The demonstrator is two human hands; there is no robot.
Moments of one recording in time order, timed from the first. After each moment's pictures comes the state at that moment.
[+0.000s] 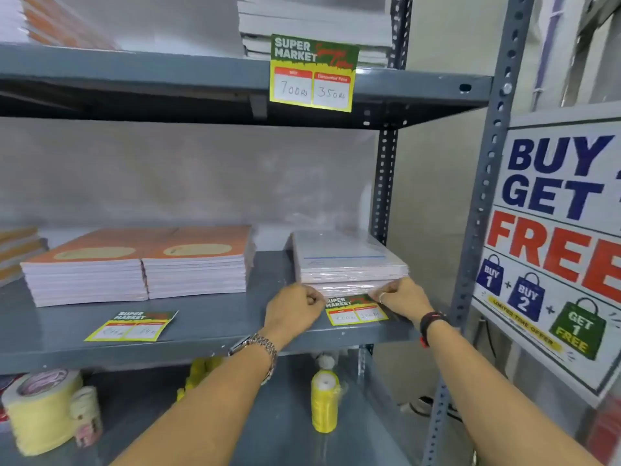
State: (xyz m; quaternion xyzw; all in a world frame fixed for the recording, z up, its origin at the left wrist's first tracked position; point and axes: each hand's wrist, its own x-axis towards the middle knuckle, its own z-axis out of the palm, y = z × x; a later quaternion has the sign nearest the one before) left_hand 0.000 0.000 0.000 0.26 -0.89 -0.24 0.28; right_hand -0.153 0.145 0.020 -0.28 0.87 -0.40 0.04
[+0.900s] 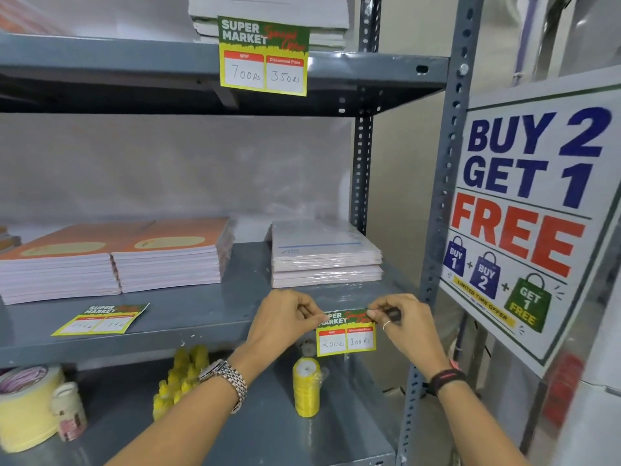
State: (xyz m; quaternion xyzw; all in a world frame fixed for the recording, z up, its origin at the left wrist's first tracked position) left_hand 0.014 0.051 -0.009 0.18 -0.90 -0.26 0.29; right_hand -0.130 0.222 -0.026 -0.39 0.79 -0.46 -0.10
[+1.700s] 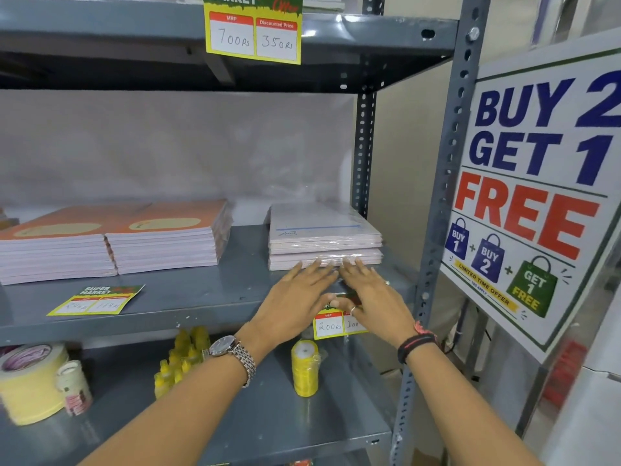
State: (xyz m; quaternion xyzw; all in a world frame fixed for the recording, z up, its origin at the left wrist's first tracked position) left_hand -0.008 0.052 -0.017 0.05 -0.97 0.05 0.22; right_hand -0.131 0.184 -0.026 -0.54 0.80 -0.21 -0.13
